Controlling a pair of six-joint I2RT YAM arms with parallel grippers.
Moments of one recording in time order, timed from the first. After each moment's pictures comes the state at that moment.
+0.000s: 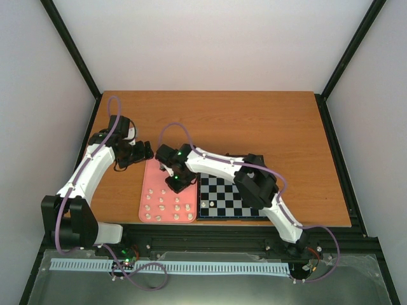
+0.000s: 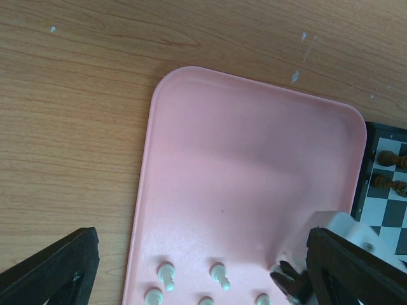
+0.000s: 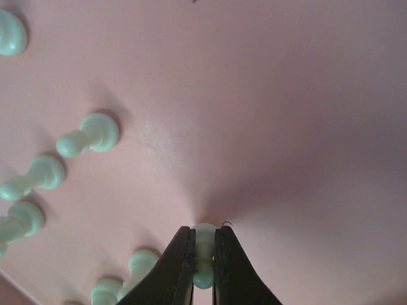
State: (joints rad) left arm -0.07 1.34 1.07 -0.91 0.18 -0.37; right arm 1.04 2.27 1.87 -1.00 -0.16 0.26
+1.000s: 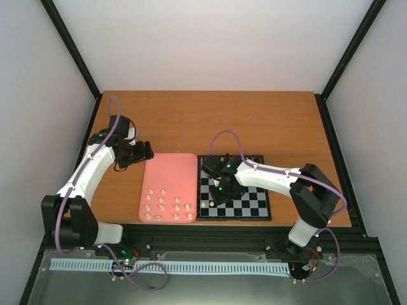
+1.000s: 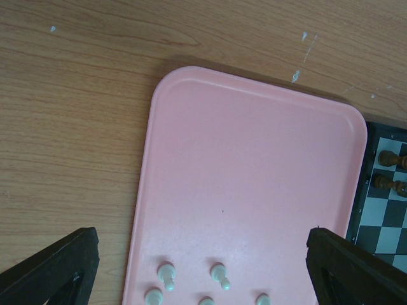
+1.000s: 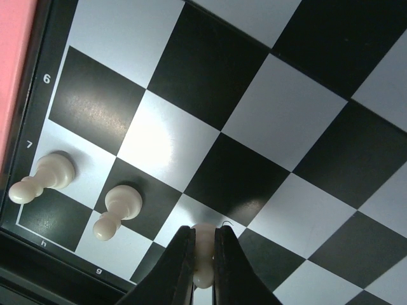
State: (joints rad) left arm -0.07 1.34 1.07 -0.91 0.18 -0.37; right arm 0.94 1.67 1.08 -0.87 -0.08 0.45
